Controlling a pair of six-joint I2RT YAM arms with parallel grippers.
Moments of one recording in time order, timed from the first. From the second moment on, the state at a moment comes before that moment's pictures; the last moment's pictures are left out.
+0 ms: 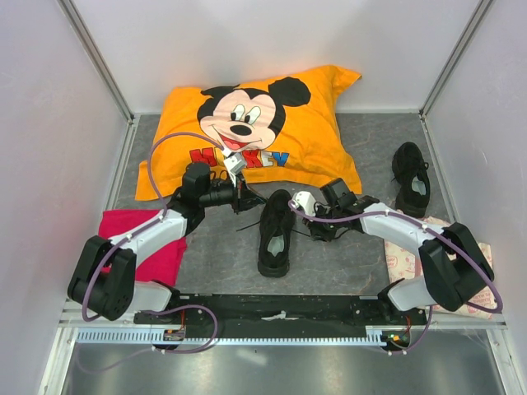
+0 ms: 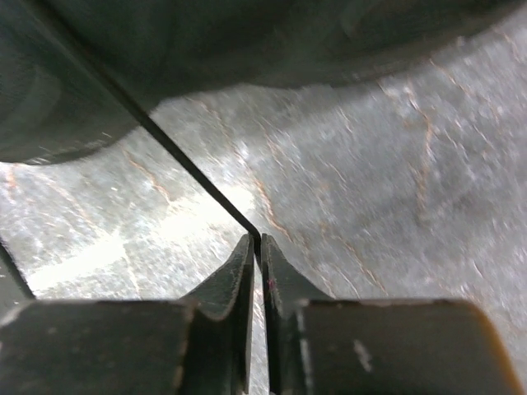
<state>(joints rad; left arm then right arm) -0.42 1.34 0.68 0.38 0.81 -0.18 0.55 1.42 0.76 -0.42 -0.42 -0.48</state>
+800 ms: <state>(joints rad) -0.44 1.35 0.68 0.40 0.88 -0.18 0.51 1.47 0.76 -0.52 -0.23 -0.58</state>
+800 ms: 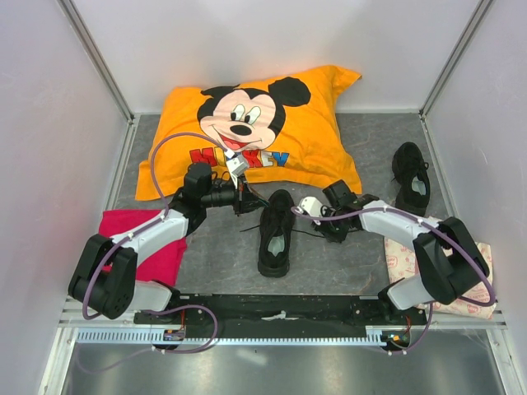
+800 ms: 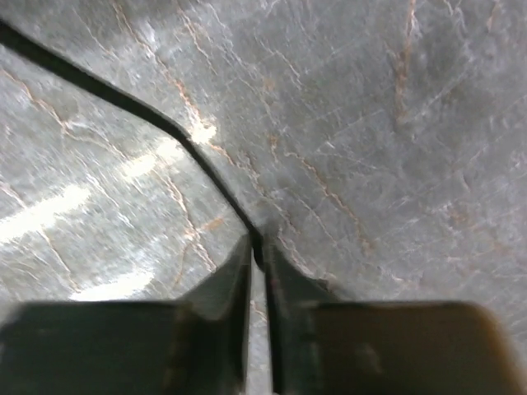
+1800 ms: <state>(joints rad) -0.44 1.34 0.65 0.46 0.92 -0.16 0.62 1.95 1.68 -0.56 -0.50 -0.34</state>
